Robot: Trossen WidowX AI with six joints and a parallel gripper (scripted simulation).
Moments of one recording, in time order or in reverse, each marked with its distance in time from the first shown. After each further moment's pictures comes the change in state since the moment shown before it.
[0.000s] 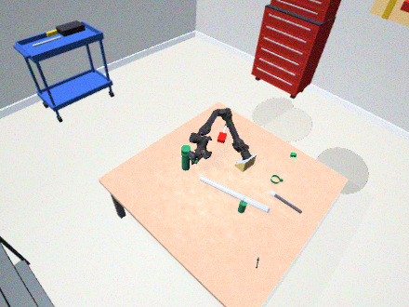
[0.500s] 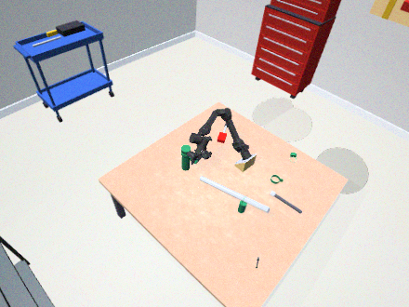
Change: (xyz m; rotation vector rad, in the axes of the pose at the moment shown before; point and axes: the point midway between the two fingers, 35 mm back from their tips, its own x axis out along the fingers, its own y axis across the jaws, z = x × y) arm 0.001 -0.001 0.001 0.014 0.014 0.004
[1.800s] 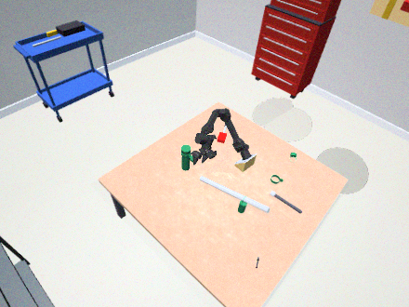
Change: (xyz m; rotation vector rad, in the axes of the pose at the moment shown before) arm -0.032 -0.018 0.041 0.011 -0.020 0.000
